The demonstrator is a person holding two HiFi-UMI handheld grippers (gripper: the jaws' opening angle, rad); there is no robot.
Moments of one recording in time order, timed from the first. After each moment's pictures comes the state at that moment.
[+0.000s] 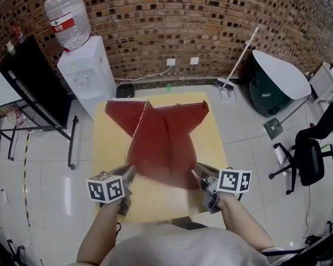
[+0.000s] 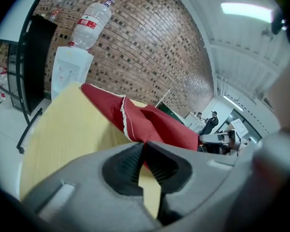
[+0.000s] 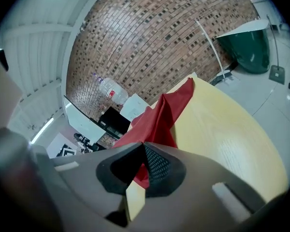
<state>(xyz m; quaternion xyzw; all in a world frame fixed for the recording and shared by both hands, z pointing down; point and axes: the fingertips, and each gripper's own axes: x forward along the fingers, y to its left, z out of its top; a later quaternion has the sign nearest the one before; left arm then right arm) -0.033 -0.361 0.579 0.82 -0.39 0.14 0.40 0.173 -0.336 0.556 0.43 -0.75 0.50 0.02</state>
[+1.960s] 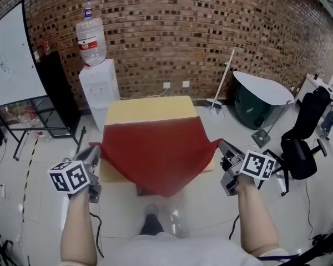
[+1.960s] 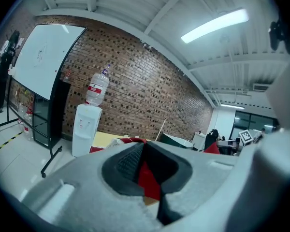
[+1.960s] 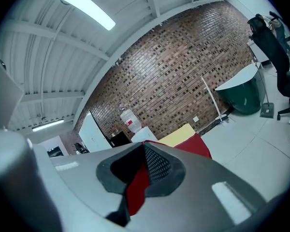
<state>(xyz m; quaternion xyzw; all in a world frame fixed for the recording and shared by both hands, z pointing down) -0.144 -0.128 0.381 0.84 -0.50 0.01 0.22 0.265 -0.105 0.377 0.51 -0.79 0.32 -0.10</state>
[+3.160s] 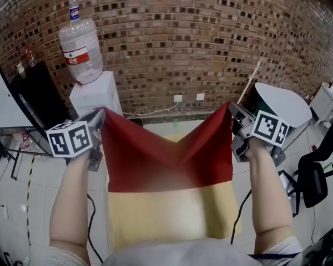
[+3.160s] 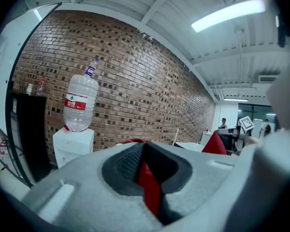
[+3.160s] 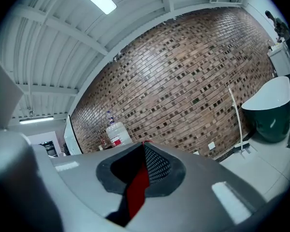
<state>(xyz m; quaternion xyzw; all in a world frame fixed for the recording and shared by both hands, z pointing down) -0.156 -0.597 0.300 0.85 -0.49 0.04 0.16 0.240 -0.572 0.272 0.53 -0.81 0.25 -0.10</state>
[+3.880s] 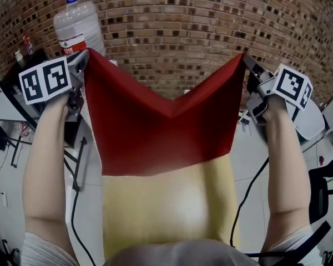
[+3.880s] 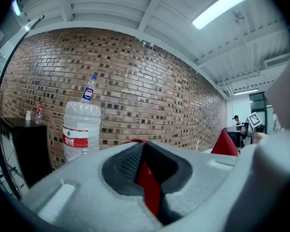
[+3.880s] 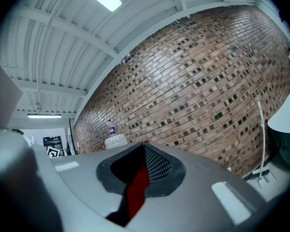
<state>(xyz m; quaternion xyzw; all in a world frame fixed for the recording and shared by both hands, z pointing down) -0.180 -0.777 0.194 0.83 -0.55 0.02 0.08 0.242 -0.760 0.189 0.50 -0.83 0.20 -0.12</state>
